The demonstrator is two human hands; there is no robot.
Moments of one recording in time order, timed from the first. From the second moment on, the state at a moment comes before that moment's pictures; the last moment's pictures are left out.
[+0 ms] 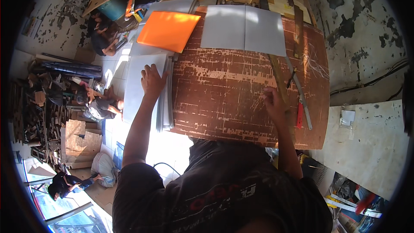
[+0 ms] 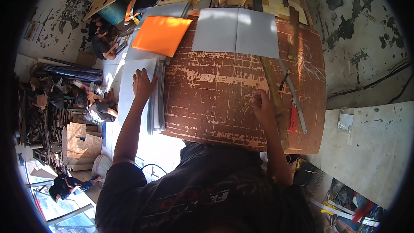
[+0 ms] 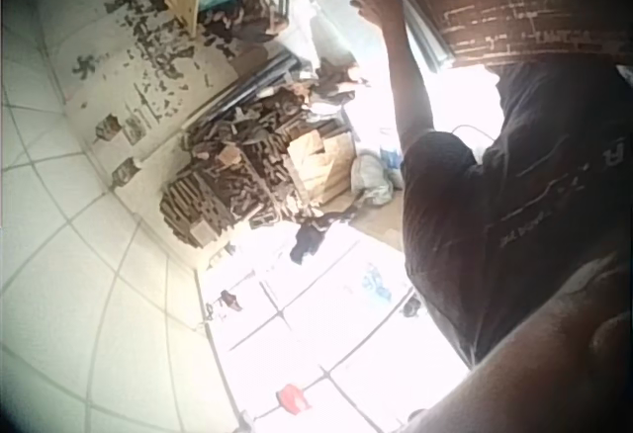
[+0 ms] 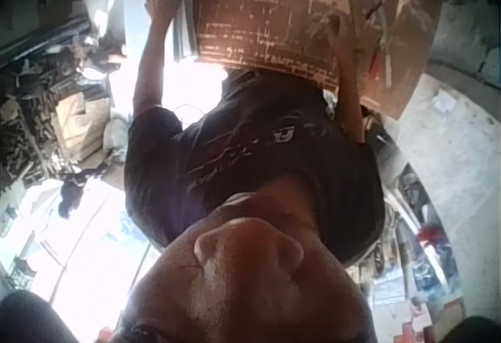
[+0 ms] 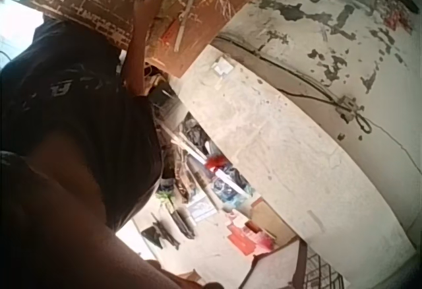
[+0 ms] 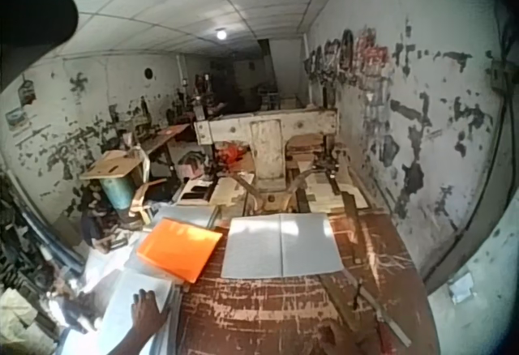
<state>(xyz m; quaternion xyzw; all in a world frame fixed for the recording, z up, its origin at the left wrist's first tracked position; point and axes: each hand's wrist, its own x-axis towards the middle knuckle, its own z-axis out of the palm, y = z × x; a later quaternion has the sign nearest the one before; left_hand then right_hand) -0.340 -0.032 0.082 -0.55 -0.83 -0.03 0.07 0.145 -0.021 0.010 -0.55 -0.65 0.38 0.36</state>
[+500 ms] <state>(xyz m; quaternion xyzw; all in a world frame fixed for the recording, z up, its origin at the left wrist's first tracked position) -0.311 -0.048 0.190 -0.60 -0.79 -0.10 0.09 0.130 -0.035 0.041 -0.53 -0.65 0.43 0.32</state>
